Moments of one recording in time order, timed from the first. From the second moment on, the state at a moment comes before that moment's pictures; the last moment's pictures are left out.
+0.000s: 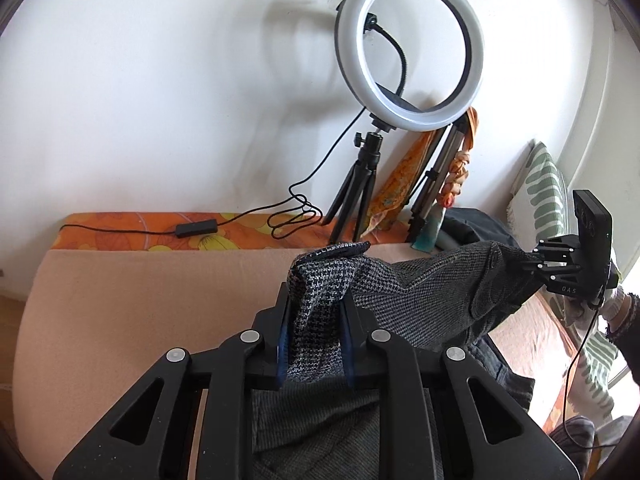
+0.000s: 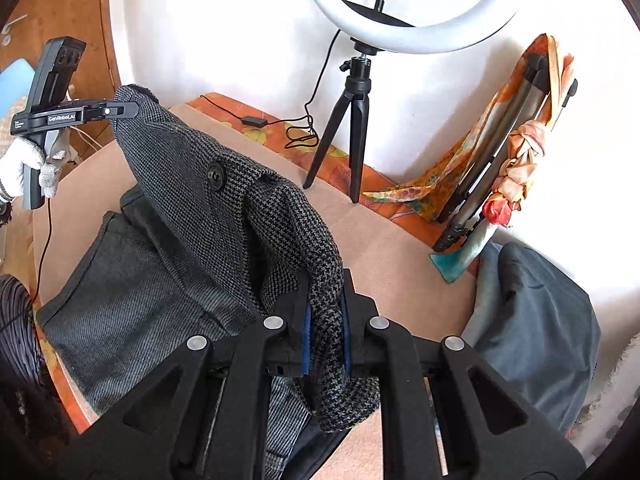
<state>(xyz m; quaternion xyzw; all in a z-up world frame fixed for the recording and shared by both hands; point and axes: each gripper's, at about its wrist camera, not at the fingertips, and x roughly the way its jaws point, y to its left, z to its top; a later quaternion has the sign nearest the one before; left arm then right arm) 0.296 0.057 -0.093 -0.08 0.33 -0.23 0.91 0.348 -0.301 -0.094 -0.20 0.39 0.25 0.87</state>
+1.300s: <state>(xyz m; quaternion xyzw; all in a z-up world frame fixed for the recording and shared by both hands) 0.070 0.025 -0.189 -0.04 0.42 -0.22 0.88 0.138 -0.302 -0.183 -0.33 0.37 0.22 0.84</state>
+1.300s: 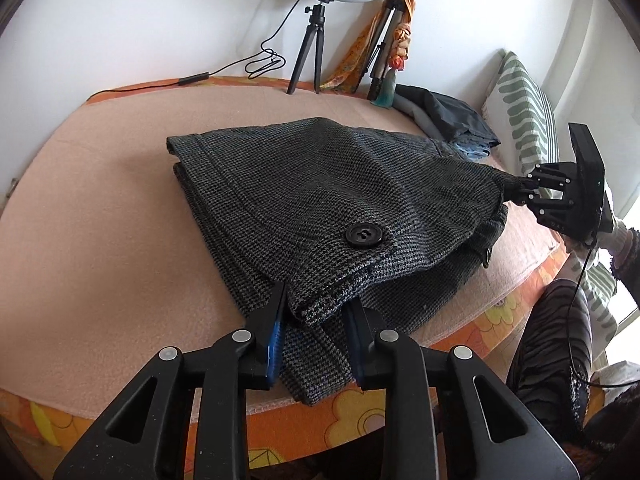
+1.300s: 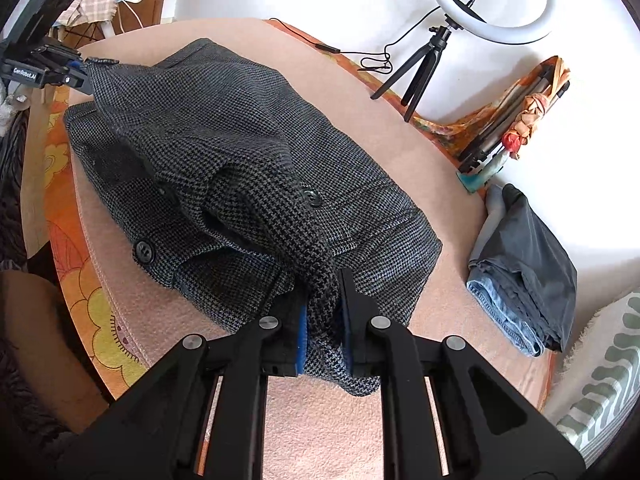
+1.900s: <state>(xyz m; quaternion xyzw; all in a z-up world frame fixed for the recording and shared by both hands) 0.056 -0.028 -0.193 0.23 0.39 -0.25 0.85 0.137 -0.398 -0.193 0.23 0.50 0.12 0.83</state>
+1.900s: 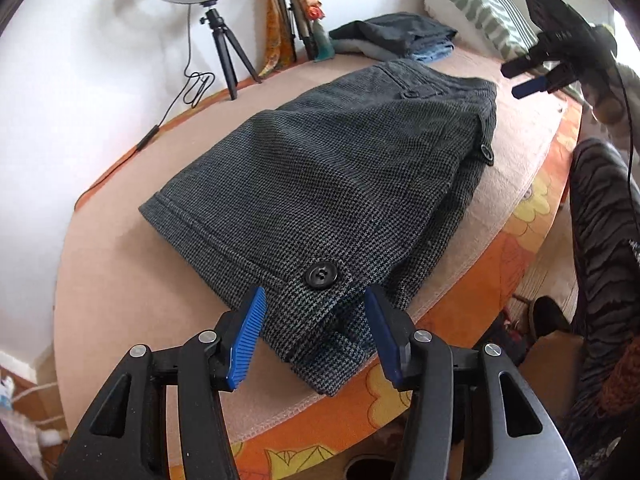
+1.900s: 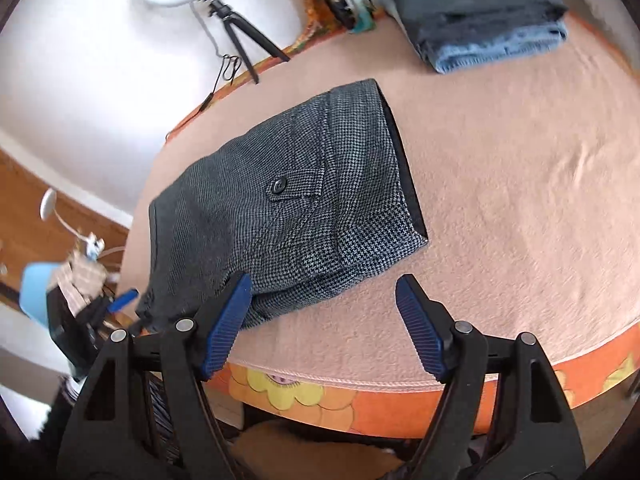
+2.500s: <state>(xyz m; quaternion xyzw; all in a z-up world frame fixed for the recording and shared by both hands) 0.069 -0.018 -0.184 0.22 0.39 -0.30 0.84 0.168 -0.399 -0.215 0.29 0.50 0.08 0.82</state>
